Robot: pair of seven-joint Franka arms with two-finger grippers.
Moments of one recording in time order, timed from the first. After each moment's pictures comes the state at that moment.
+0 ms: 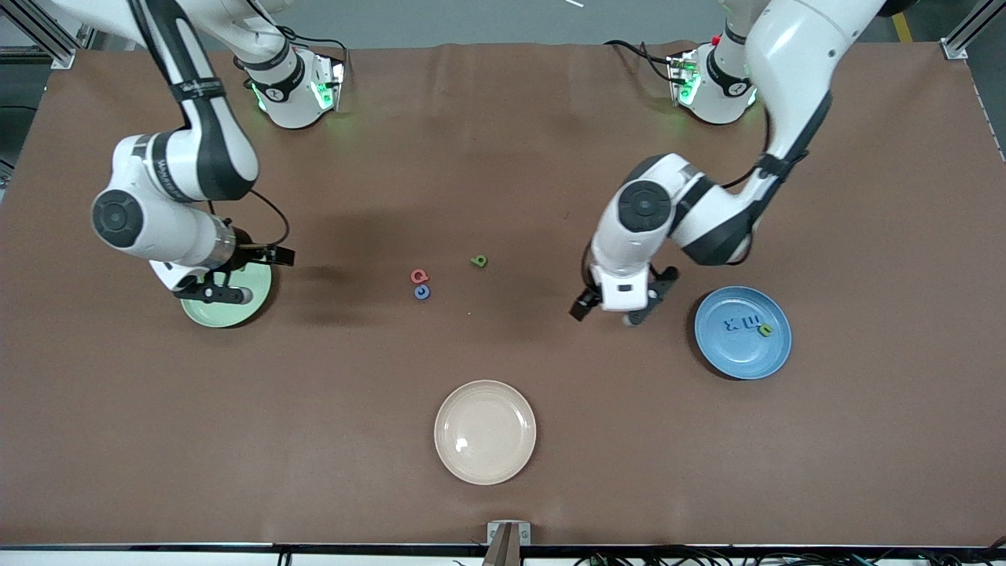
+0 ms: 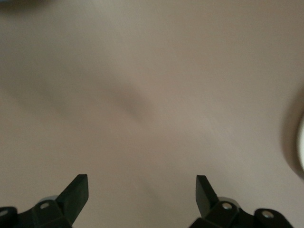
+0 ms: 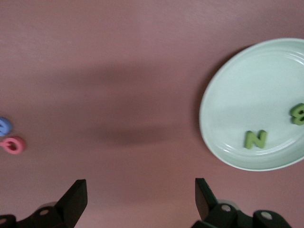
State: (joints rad) left arm -0.12 0.60 -0.58 -1.71 0.31 2.25 -1.69; right arm 0.22 0.16 -0.06 -2.12 0.11 2.07 0.21
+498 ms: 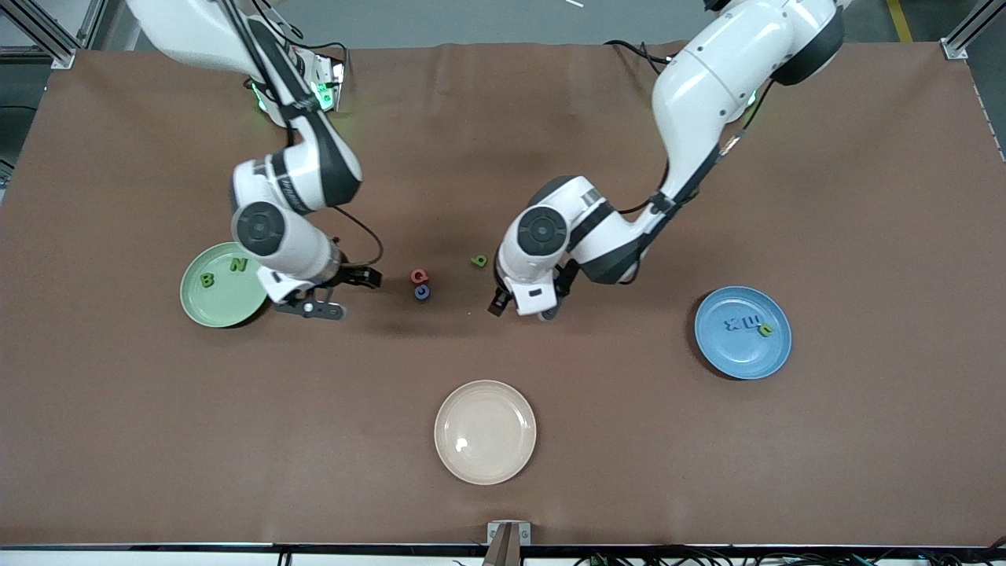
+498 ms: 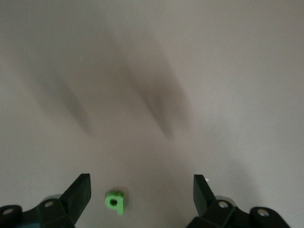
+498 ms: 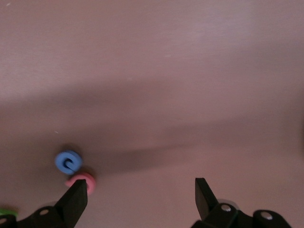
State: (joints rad) left arm -0.42 0.87 -0.49 -1.40 0.20 2.21 -1.97; right arm 0.47 0.38 -0.06 -2.01 0.12 2.29 0.50
